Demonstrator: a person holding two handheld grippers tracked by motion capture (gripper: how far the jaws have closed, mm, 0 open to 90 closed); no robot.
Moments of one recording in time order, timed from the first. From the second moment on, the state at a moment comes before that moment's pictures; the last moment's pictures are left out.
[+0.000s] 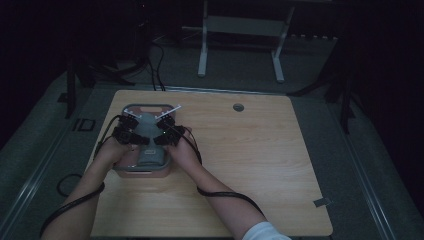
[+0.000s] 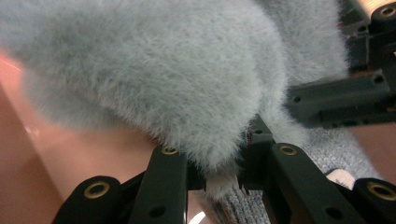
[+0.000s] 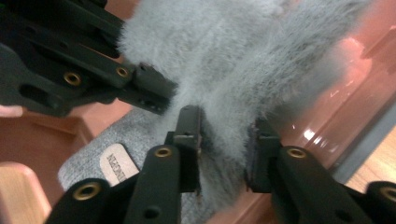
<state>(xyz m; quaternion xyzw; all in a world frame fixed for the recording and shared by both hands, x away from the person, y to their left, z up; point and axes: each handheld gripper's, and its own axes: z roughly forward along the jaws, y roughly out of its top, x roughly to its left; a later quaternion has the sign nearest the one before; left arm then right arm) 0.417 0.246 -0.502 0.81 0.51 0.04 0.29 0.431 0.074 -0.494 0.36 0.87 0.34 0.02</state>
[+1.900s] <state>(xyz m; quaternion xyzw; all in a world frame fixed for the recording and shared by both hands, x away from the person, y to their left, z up) 0.295 0.162 -0.456 0.81 0.33 0.15 0.46 0.380 -0.076 -0.467 0.24 0.88 0.42 0.03</state>
